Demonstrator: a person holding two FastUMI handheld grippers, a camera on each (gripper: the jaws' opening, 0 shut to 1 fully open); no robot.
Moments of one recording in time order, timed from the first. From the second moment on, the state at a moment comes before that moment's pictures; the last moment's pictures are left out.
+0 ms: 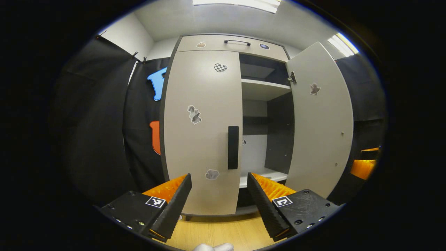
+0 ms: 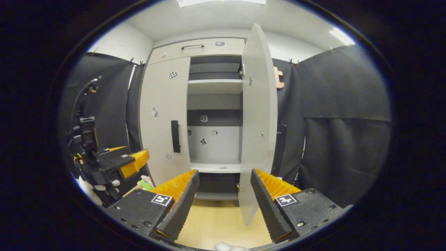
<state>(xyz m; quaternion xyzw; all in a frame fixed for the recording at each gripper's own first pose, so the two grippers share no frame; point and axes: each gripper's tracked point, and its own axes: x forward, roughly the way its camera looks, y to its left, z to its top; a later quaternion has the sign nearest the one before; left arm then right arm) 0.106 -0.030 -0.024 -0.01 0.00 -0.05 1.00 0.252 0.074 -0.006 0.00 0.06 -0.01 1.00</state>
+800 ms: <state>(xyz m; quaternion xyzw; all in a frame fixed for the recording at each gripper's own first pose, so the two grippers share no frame) 0.268 -0.068 -0.019 -0.01 -0.02 -0.04 1.00 0.272 0.044 0.008 -0.02 0.07 -0.06 1.00</state>
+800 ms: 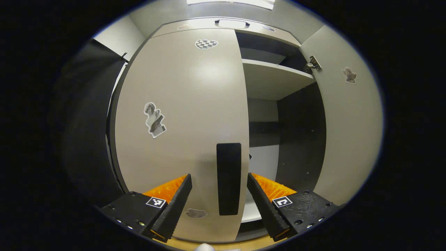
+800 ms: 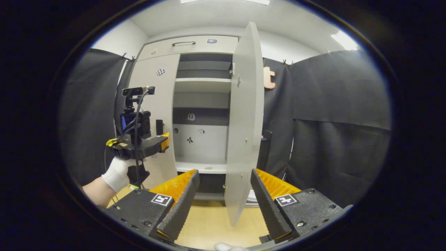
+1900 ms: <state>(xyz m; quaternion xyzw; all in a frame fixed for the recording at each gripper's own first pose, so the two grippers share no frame) 0.261 -0.070 -0.027 -0.01 0.01 -0.05 1.00 0.237 0.038 0.018 0.01 0.05 -0.04 1.00</state>
